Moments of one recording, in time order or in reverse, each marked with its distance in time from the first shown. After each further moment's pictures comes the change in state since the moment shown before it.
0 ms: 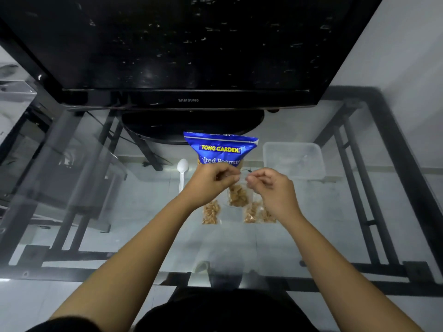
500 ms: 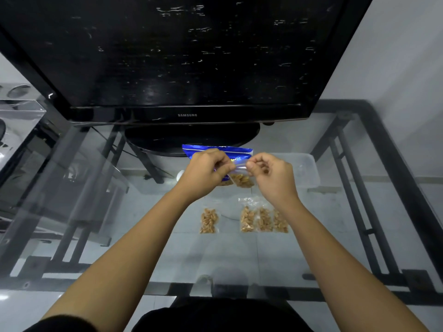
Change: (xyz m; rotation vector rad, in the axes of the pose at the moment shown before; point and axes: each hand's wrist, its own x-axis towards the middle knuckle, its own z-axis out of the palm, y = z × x) left_hand 0.018 0.030 -0.022 0.271 0.152 0.167; right_hand 0.016 -0.046 -0.009 -0.192 0.126 -0.219
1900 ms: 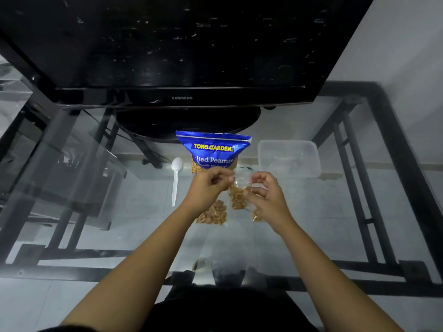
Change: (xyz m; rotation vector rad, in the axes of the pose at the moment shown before) left_hand -0.031 -0.030 0.065 -0.592 -0.066 -0.427; right_hand -0.034 0.069 0.018 0.379 -0.183 0.351
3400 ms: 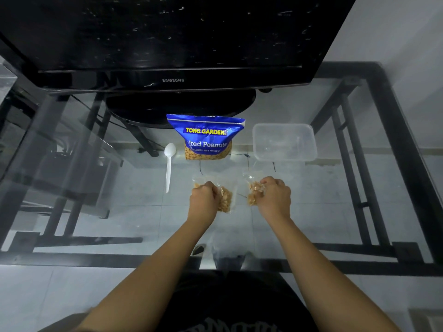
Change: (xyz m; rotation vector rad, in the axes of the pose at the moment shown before) left_hand -0.022 -0.057 0.042 0.649 0.171 -0.200; right_hand 0.003 0.057 -0.019 -0.904 0.270 0.137
